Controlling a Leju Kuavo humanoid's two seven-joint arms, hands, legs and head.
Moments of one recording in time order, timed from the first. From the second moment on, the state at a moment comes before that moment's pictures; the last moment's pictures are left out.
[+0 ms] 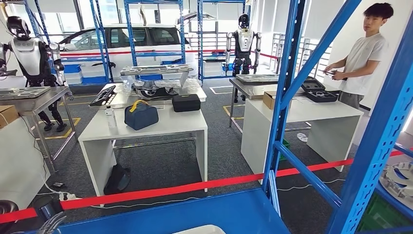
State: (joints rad) left arm -0.16 0.32 -0.07 -1.38 -0.60 0.09 -0.47; right arm -0.04 0.08 -0.48 -0.16 0.38 0.03 0.17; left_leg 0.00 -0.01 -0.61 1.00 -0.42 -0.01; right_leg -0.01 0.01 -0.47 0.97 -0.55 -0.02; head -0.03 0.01
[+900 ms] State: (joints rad) left arm -0.30 0.34 -0.13 -1.13 -0.67 0.25 -0.37; right arm -0.04 0.08 -0.49 -0.16 0.41 0.03 0.17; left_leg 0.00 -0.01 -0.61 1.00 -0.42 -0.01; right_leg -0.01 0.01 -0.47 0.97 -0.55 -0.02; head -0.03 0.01
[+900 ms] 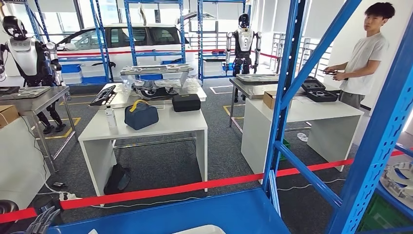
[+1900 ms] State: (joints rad) left arm -0.46 0.35 -0.16 -0.79 -0.64 -0.03 -0.26; right arm -0.04 0.08 -0.51 -0.16 0.44 0.04 0.17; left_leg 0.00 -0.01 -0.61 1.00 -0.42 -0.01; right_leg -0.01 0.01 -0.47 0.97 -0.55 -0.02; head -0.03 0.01
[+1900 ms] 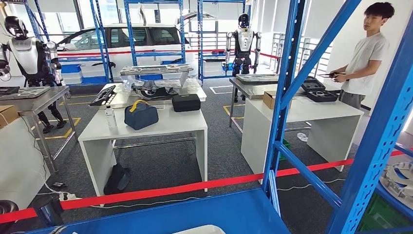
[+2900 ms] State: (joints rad) left arm -0.52 0.38 -0.18 -0.68 -0.52 -0.20 -0.20; right arm -0.04 0.08 -0.53 -0.16 0.45 0.04 0.17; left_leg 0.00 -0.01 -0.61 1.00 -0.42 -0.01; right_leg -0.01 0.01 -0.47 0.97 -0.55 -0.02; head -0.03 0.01
